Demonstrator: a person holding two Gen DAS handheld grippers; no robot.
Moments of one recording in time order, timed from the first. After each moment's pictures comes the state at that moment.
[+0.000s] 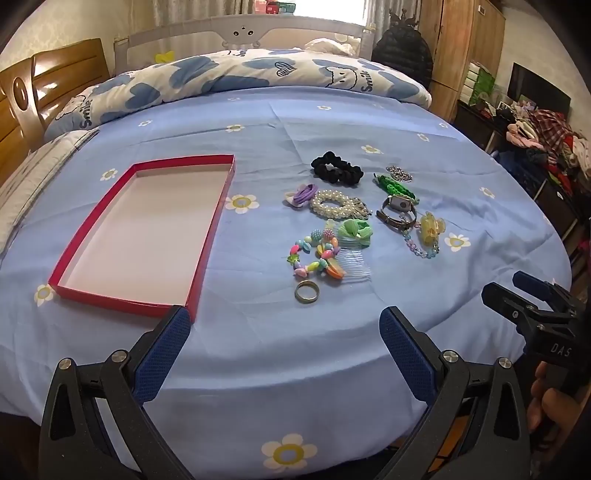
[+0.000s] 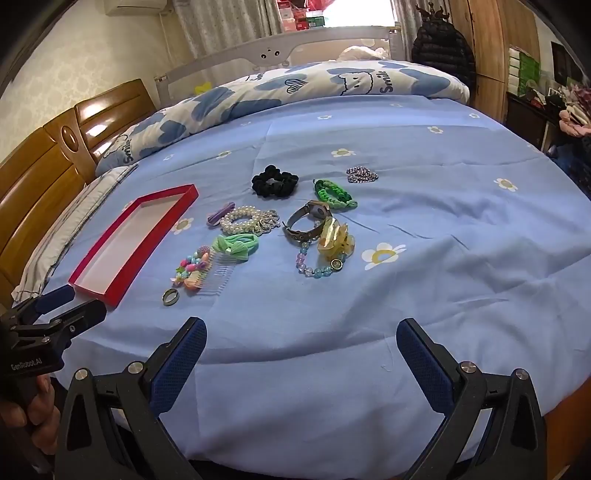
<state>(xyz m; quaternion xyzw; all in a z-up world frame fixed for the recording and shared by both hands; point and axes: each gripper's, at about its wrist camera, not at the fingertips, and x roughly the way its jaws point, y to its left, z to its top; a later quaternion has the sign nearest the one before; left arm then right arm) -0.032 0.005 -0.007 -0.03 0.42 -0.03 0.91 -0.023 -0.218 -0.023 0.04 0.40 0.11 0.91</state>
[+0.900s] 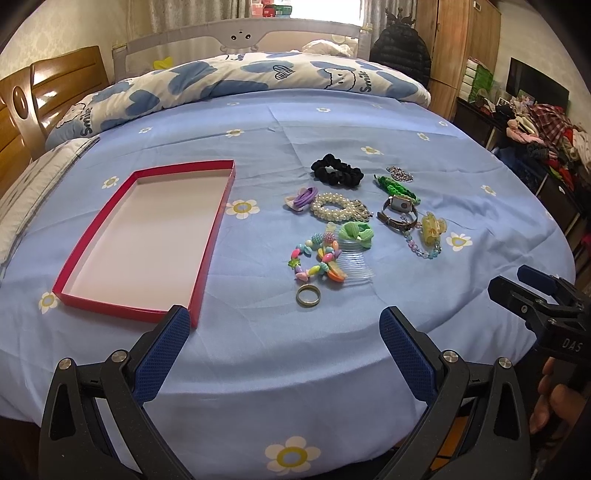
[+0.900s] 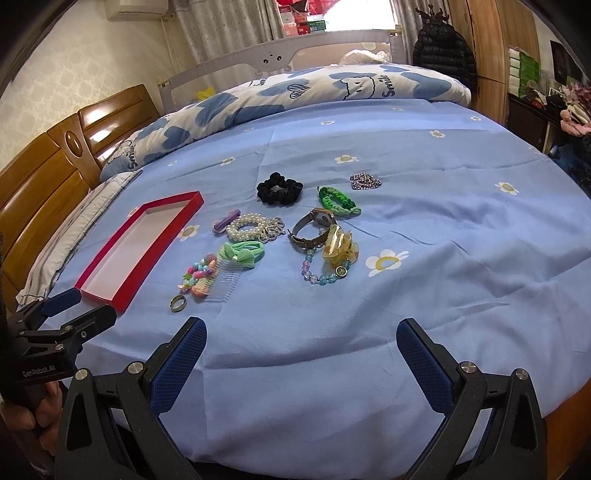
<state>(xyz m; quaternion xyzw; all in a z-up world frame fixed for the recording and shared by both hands) -0.032 0.001 -0.005 -0.01 0.42 -0.02 0.91 -0.022 -0.218 -0.018 0.05 0.40 0.12 0.91</state>
